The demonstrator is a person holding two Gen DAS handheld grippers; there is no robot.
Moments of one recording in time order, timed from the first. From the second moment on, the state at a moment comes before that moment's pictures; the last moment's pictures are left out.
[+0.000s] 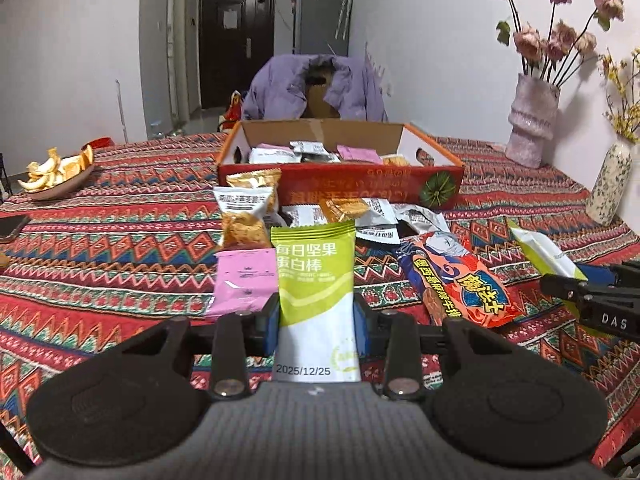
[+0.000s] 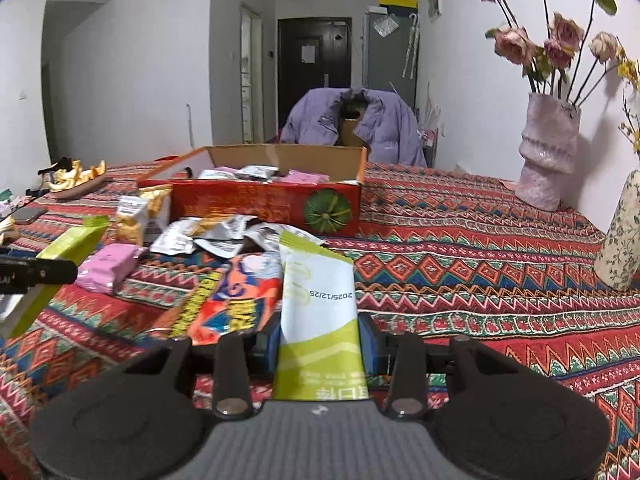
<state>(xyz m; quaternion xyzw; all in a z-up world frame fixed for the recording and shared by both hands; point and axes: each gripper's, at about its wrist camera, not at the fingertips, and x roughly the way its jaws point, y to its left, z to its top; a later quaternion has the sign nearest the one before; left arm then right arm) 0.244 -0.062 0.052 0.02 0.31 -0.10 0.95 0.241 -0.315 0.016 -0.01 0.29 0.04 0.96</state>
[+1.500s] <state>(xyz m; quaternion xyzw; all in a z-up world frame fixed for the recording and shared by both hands) 0.591 -0.042 0.054 0.01 0.34 -0.07 0.94 0.587 -0.274 0.015 -0.11 0.33 -0.01 0.94</state>
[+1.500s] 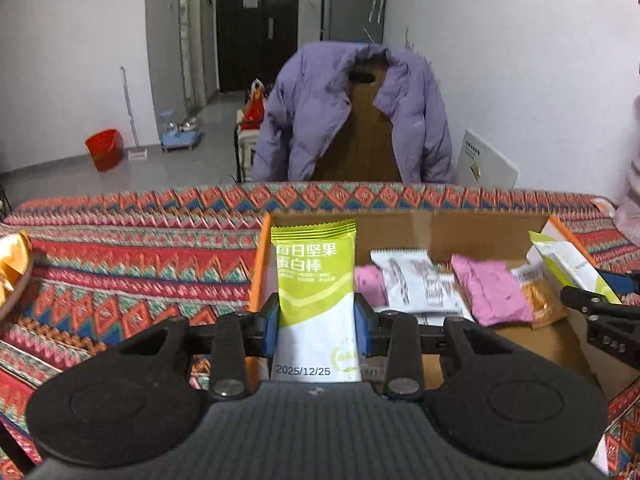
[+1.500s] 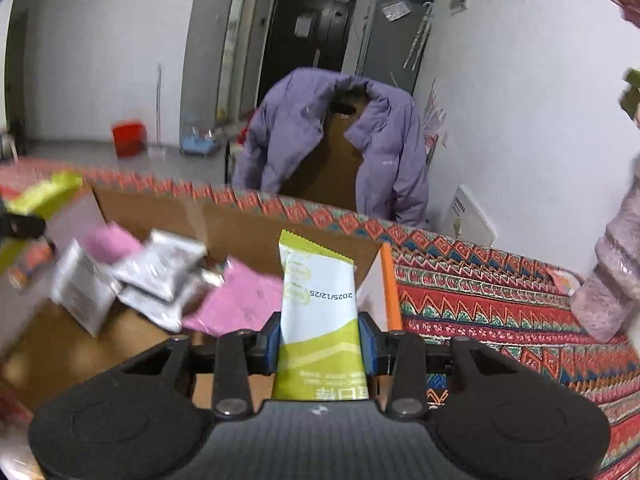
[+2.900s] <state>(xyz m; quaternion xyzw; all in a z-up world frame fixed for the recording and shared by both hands) 0.249 0.003 0.096 0.01 0.24 -0.08 0.97 0.268 -0.305 0.097 -0.05 0.21 0.11 0.97</state>
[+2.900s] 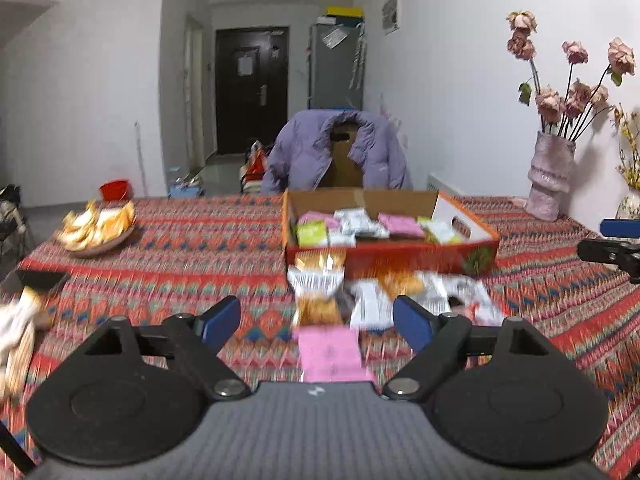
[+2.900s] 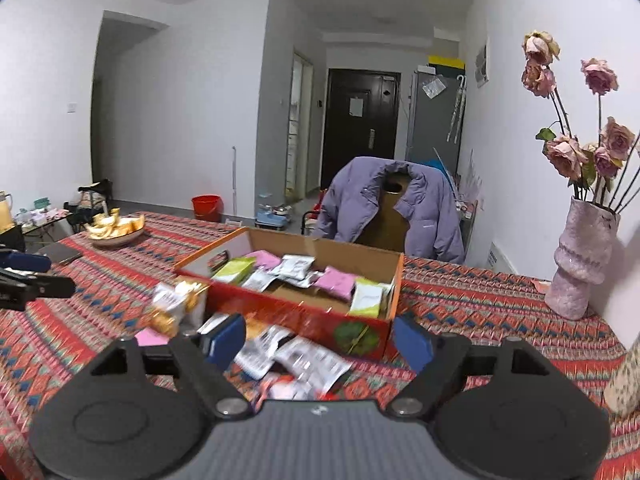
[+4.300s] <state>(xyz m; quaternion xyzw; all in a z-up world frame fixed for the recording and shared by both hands) 0.411 0.001 0.005 -0.04 0.33 -0.08 0.94 0.329 -0.241 0.037 -0.01 0.28 0.12 0.95</state>
